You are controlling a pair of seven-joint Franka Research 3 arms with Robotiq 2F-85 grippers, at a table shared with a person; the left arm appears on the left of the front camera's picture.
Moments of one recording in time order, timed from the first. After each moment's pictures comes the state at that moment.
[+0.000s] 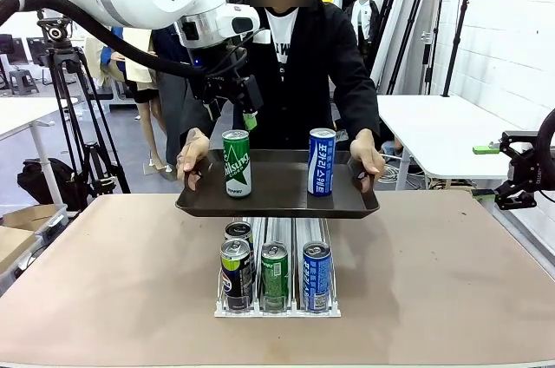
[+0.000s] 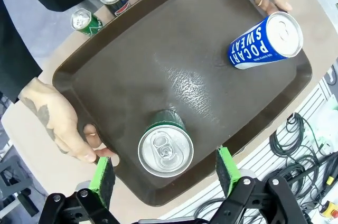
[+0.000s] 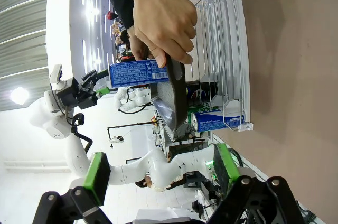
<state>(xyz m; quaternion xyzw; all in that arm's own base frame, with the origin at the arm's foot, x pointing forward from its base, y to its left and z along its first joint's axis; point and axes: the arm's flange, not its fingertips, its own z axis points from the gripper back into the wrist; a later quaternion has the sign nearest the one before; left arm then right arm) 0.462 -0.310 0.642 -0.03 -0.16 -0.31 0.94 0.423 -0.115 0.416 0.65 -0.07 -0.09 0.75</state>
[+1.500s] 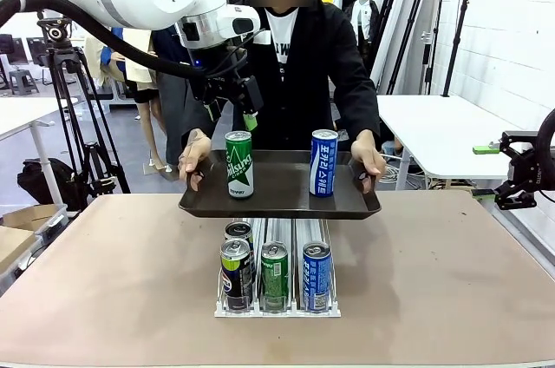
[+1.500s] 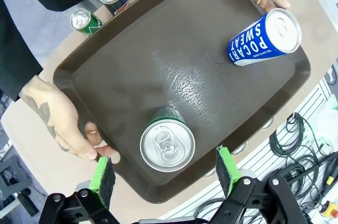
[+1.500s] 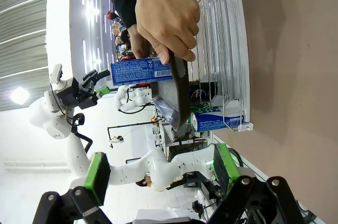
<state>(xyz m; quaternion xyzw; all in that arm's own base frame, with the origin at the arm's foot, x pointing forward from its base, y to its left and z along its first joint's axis) 0.462 -0.310 0.641 -0.03 -0.16 -0.31 0.94 0.423 -0.115 0.416 0.65 -0.07 -0.09 0.75</state>
